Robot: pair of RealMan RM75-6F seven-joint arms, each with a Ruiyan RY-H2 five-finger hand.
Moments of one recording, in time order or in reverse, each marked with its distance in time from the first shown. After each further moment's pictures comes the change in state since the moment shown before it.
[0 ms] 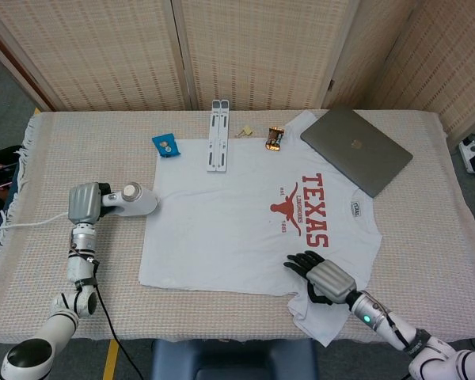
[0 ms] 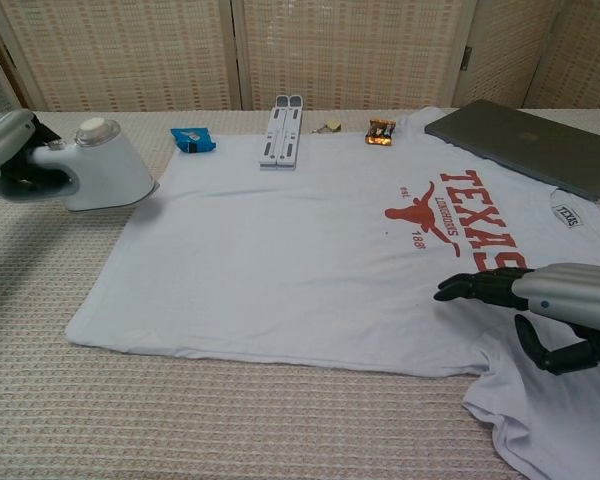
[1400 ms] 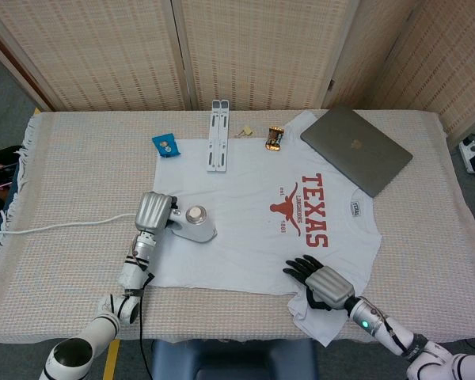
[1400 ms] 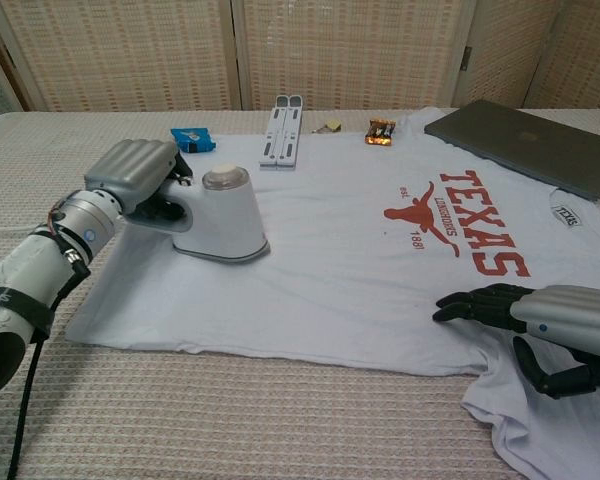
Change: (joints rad) left arm -0.113 -0.202 0.064 0.059 0.094 0.030 0.254; right arm -0.018 -0.045 -0.028 0.040 -0.006 -0.002 0.016
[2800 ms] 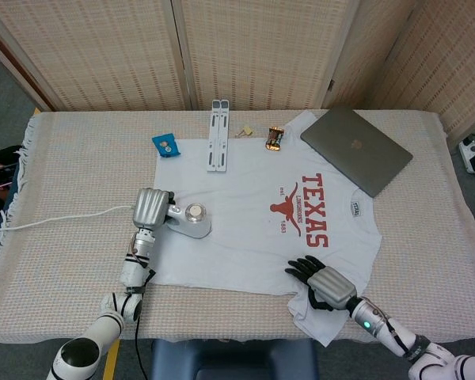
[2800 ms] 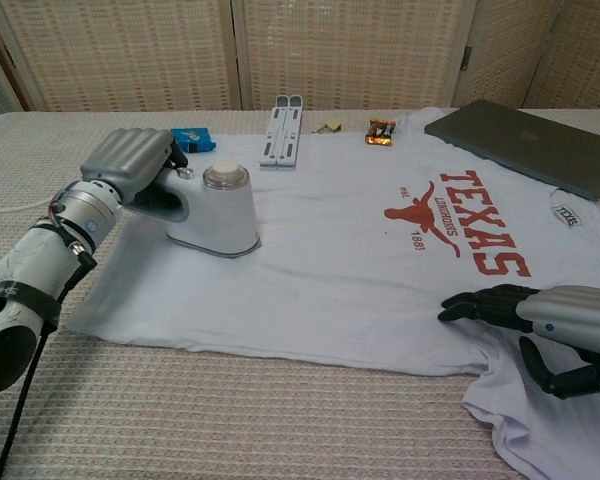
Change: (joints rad) left arm -0.038 -0.040 -0.013 0.056 -0.023 0.036 -0.029; right arm -0.003 0.020 0.002 -0.025 0.024 -0.012 -0.015
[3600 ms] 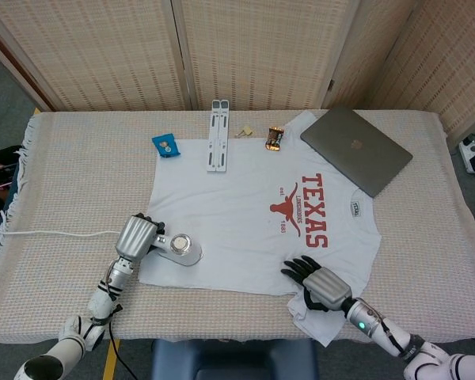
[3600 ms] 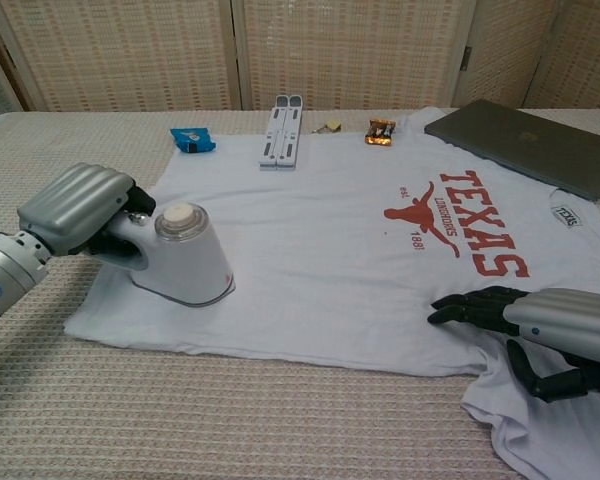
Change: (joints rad) left arm 0.263 0.149 0.259 -0.141 0.230 0.253 -0.133; right arm 0.012 -0.023 0.000 -0.008 -0.011 -0.013 -0.016
